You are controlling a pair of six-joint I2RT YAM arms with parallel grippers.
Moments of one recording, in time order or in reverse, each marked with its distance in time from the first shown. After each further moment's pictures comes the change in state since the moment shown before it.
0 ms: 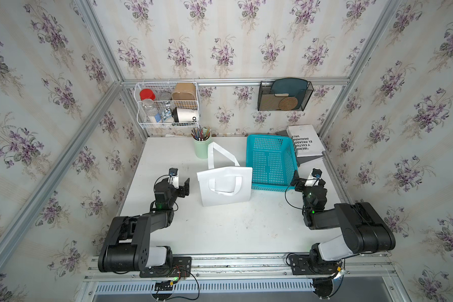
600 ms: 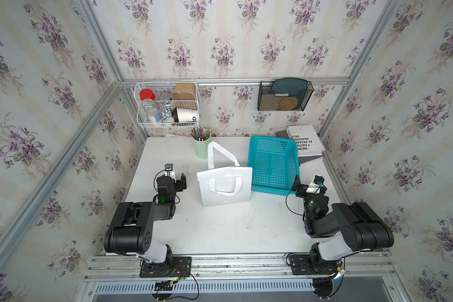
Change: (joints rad) left arm -0.016 0.039 0.136 -0.092 -0.214 -0.064; right arm 0.002 0.049 -0.162 0.247 -0.026 0.005
